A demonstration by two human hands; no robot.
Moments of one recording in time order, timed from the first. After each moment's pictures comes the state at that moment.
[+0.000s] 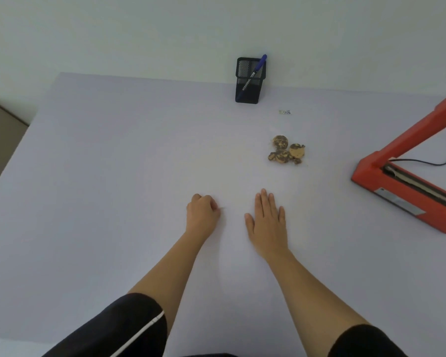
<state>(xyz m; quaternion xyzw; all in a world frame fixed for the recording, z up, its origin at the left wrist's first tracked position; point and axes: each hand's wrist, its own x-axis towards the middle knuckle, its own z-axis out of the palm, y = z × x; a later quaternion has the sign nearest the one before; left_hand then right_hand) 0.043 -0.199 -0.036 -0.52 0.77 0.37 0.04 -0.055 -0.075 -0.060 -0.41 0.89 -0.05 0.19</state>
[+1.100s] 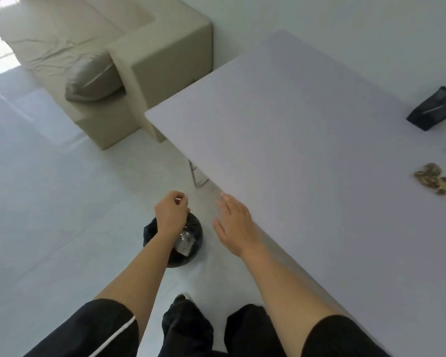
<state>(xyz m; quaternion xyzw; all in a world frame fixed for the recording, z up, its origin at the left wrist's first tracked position) 0.439 -0.059 -0.029 -0.79 0.36 0.38 -0.32 0.282 -0.033 -0.029 -0.78 0.57 -0.06 0.24</state>
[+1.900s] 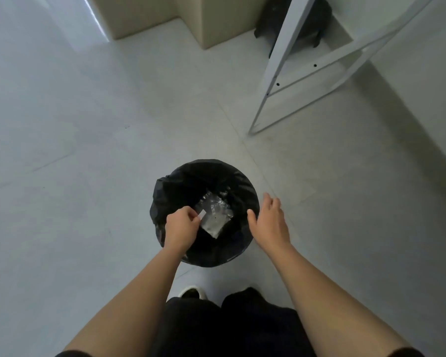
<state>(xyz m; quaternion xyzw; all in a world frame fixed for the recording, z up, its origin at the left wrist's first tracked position) 0.573 -0.041 -0.482 -0.84 0.32 0.42 -0.13 0.394 -0.096 -0.464 -0.66 0.68 0.09 0.30</state>
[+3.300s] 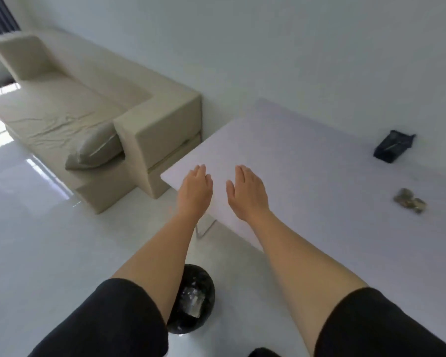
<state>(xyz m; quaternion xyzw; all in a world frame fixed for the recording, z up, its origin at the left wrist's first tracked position) 0.468 -0.175 0.076 -0.65 0.70 0.19 -0.24 0.337 -0.151 0.078 -0.70 0.70 -0.15 0.06</state>
